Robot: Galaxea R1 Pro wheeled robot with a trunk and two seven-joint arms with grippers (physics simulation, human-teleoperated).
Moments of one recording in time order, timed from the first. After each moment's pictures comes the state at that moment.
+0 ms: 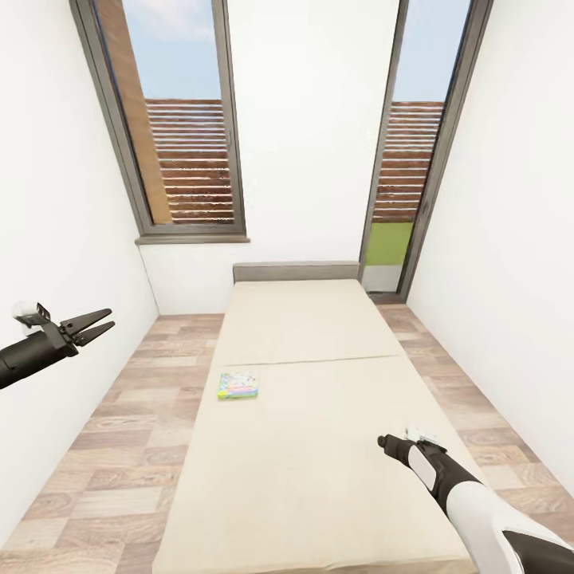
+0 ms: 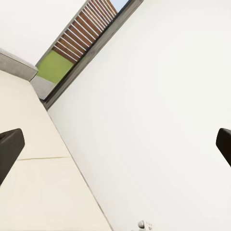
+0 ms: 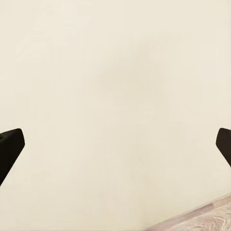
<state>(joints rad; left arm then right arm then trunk) -0.64 0.40 0.52 -1.31 0.53 1.04 -1.06 -0.76 -0.08 -0.21 -0.25 -0.18 0.24 -0.05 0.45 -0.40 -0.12</state>
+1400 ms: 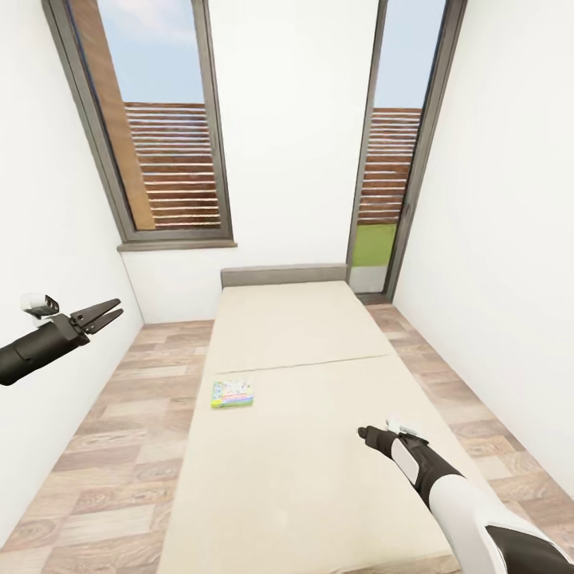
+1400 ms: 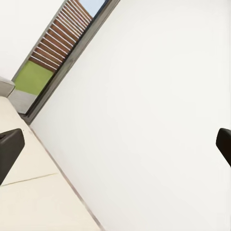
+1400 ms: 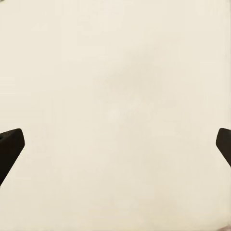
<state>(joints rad) -0.67 0.34 0.52 -1.35 0.52 0.98 -1.07 -0.78 -0.01 -0.19 -0.27 -0.18 0.23 0.00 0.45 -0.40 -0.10</state>
